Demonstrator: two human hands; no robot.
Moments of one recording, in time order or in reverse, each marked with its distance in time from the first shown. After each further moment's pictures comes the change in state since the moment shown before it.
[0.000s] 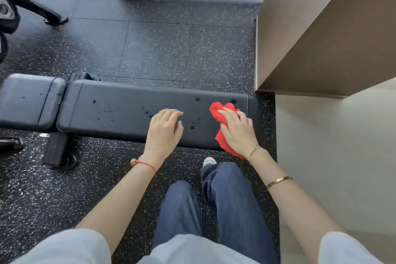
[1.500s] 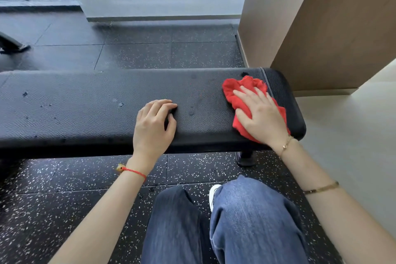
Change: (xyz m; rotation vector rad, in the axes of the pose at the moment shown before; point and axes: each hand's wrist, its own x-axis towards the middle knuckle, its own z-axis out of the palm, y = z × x) left_hand 0.001 -0.135 0.217 -0.054 0.373 0.225; right_hand 0.064 0.089 0.183 -0.096 0.495 -0.024
